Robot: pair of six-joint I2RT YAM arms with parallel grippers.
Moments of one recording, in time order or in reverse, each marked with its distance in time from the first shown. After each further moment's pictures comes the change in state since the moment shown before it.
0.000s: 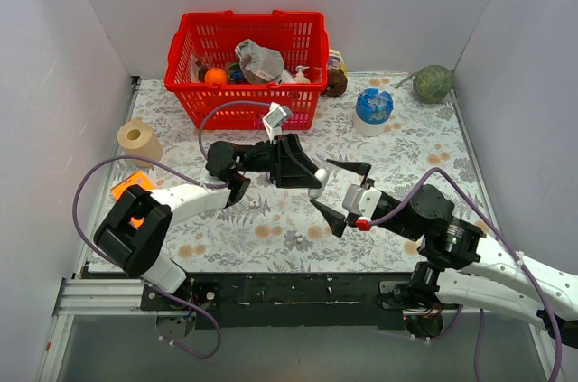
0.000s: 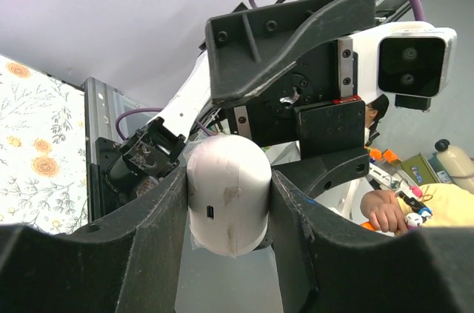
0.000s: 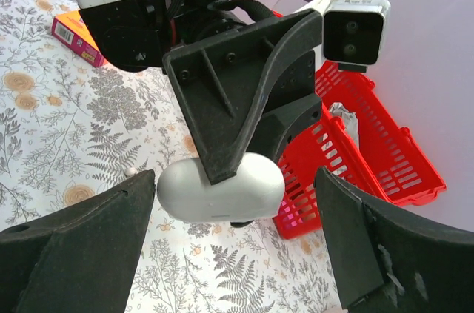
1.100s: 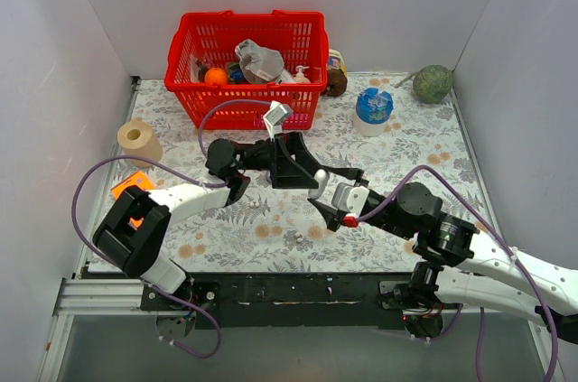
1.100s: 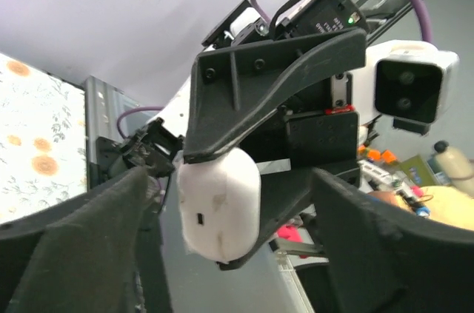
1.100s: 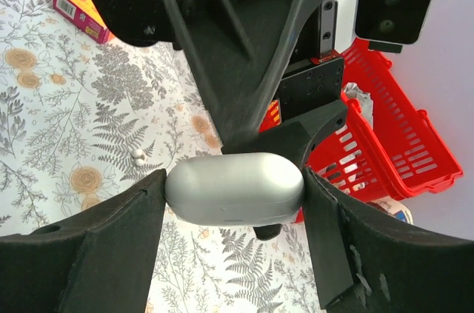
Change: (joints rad) left arm 0.002 0.011 0.014 -0.014 0.000 -0.002; right arm 0.013 0.051 0.013 -0.026 0.035 0.000
